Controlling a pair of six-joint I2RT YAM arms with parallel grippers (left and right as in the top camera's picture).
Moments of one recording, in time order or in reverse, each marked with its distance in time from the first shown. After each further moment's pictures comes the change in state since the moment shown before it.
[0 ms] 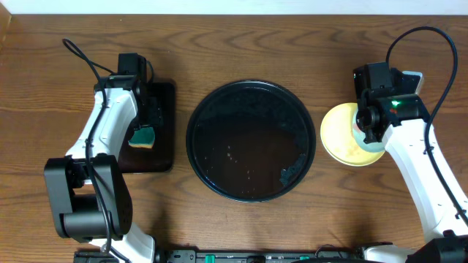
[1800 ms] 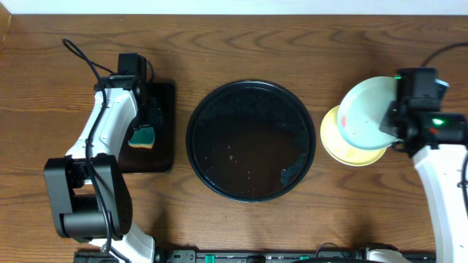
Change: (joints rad) left arm 0.000 0.000 0.000 0.000 0.000 0.000; right arm -0.175 -0.163 0.000 0.003 -0.425 -0.001
